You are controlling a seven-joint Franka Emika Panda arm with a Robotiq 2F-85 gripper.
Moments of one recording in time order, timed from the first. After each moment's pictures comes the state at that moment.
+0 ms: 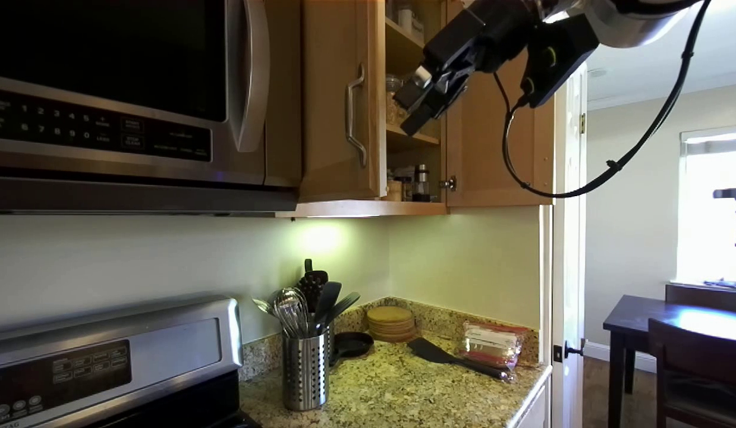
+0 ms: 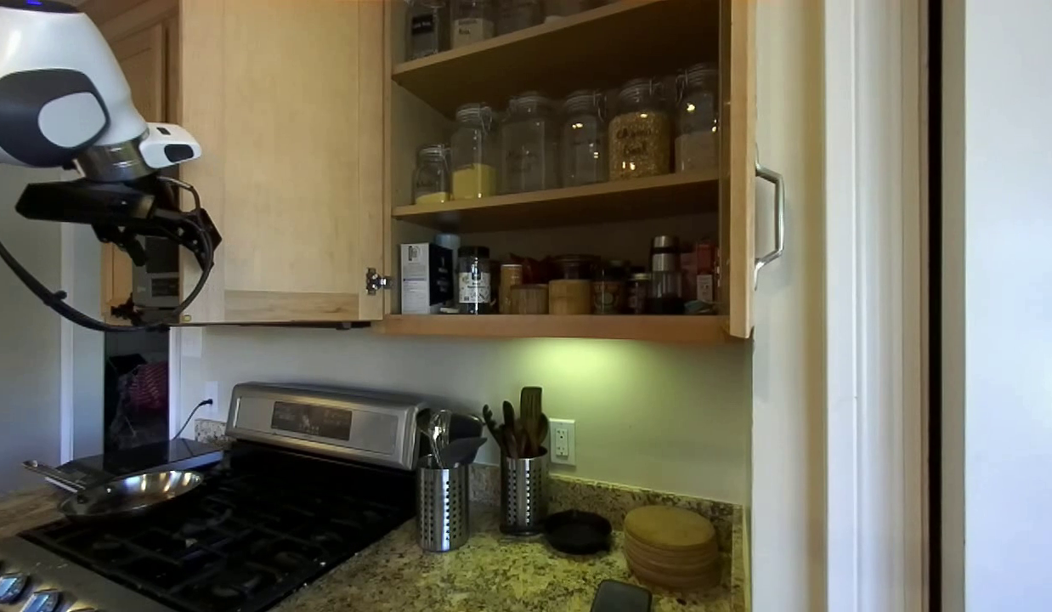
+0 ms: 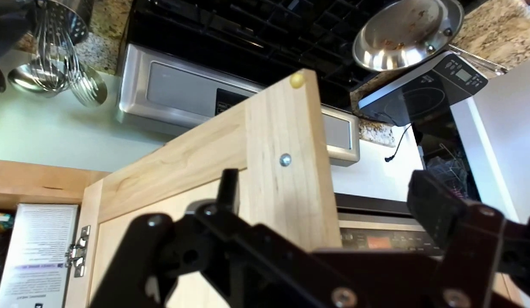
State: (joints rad) arm 0.37 -0.65 0.22 -2.30 0.28 2.49 -0.11
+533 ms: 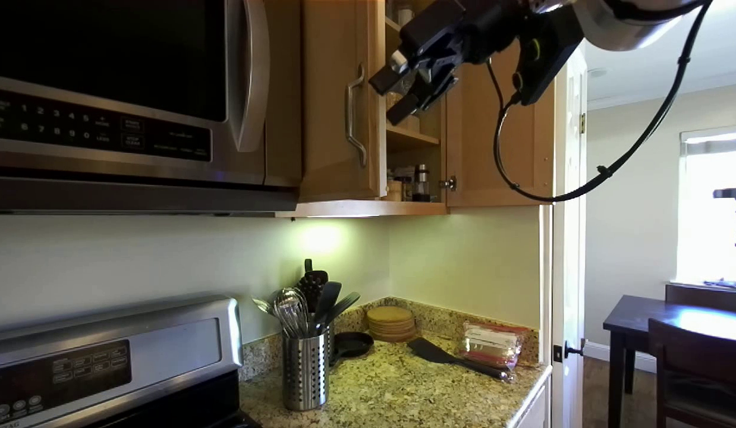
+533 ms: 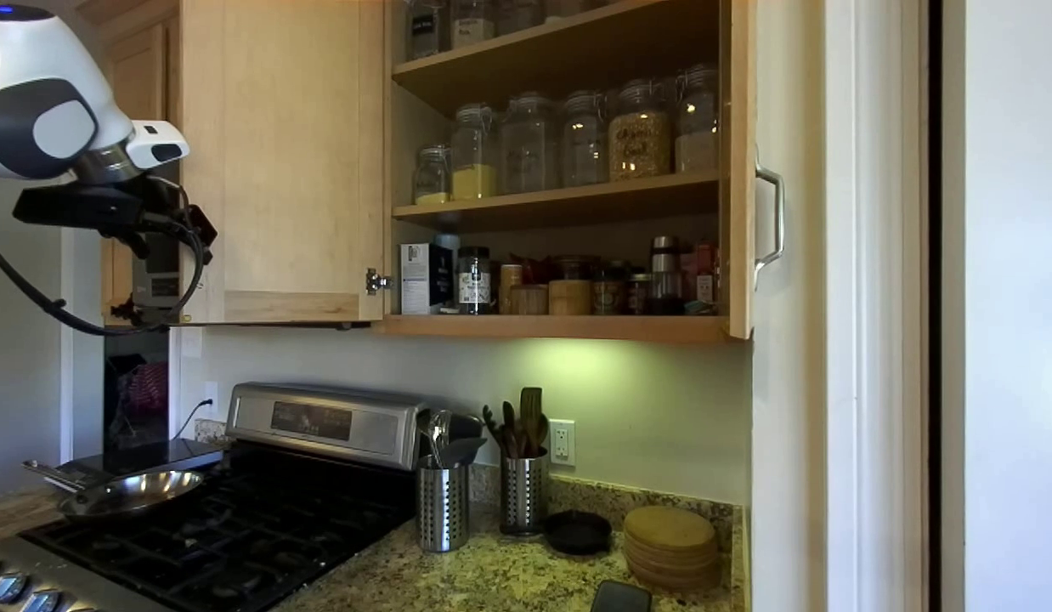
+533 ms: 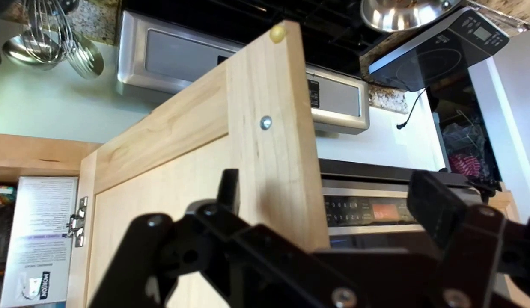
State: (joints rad) arm 0.34 -0.61 0.28 -2.29 0.25 2.62 -0.01
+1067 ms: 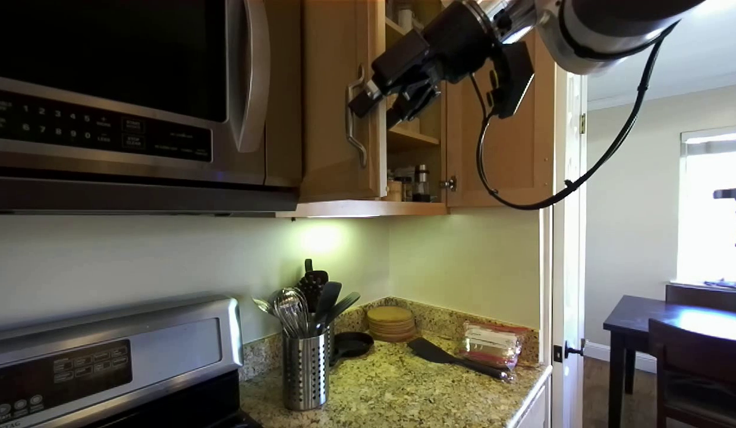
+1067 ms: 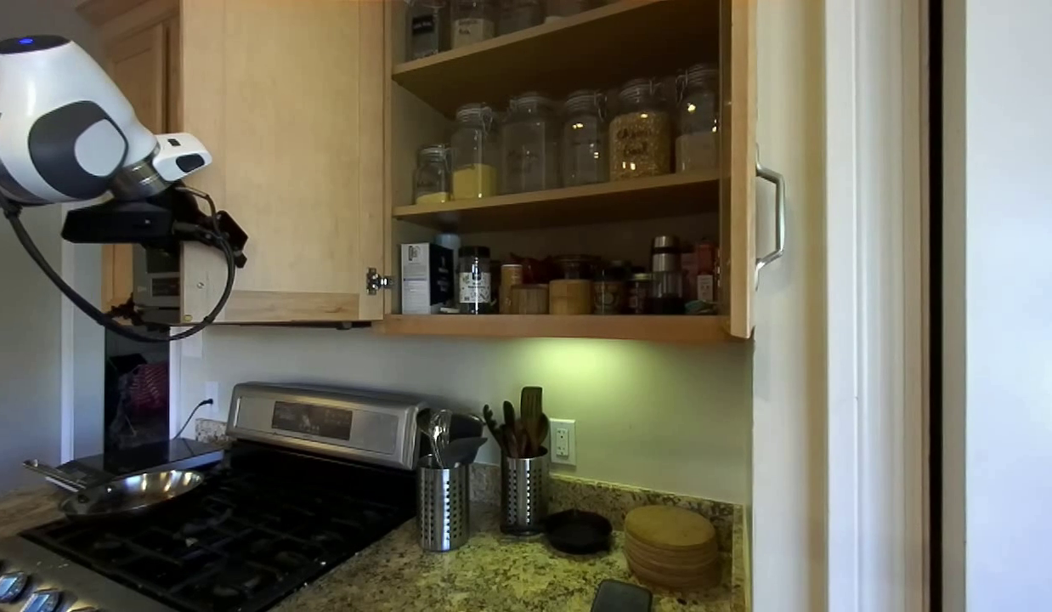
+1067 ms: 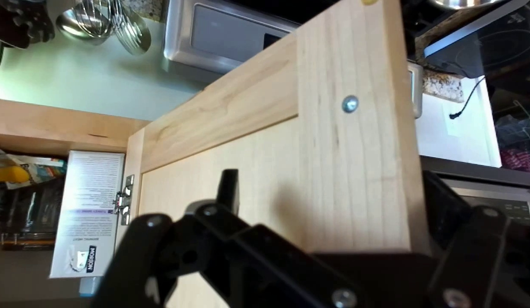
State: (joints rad) arm 0.24 -0.55 0.32 -2.28 0.11 2.73 0.07
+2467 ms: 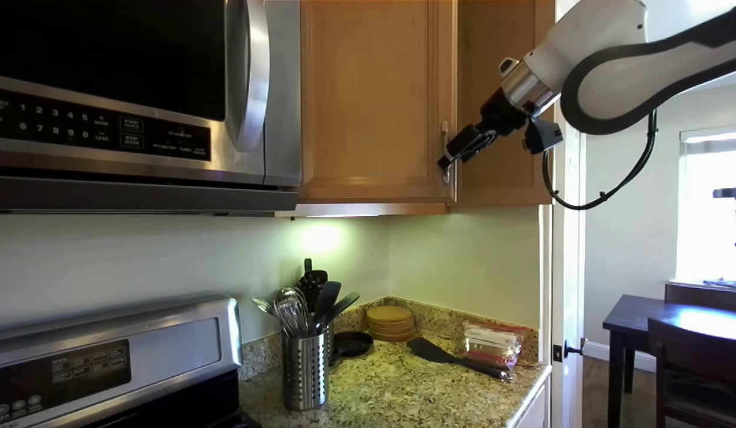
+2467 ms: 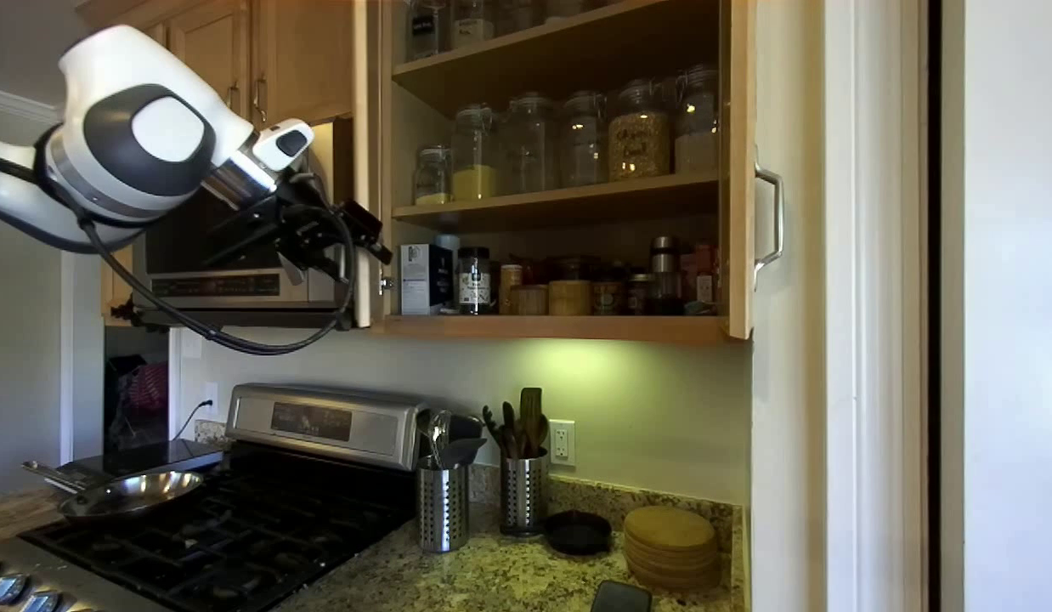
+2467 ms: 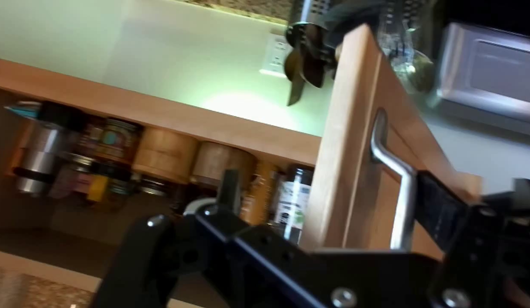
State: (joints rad) arm -0.13 -0.72 0.17 -2.50 -0.20 2.79 0.06
